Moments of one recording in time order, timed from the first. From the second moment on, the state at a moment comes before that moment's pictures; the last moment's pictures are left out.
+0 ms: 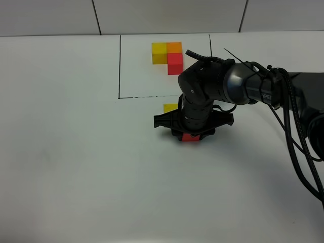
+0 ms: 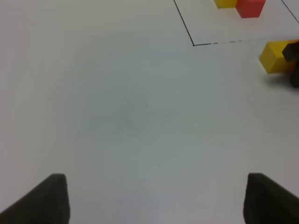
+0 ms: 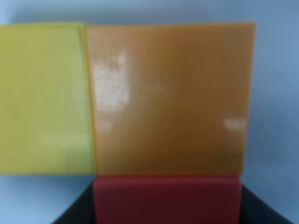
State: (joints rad) left arm -0.03 0.00 -0.50 -0.11 1.04 0.07; right arm 0.63 2.20 -1.49 -0.09 0.77 0.71
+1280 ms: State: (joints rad) left arm -0.03 0.00 -0.50 -0.11 1.04 0.07; right arm 0.49 2.00 -1.49 0.01 0.82 0.35
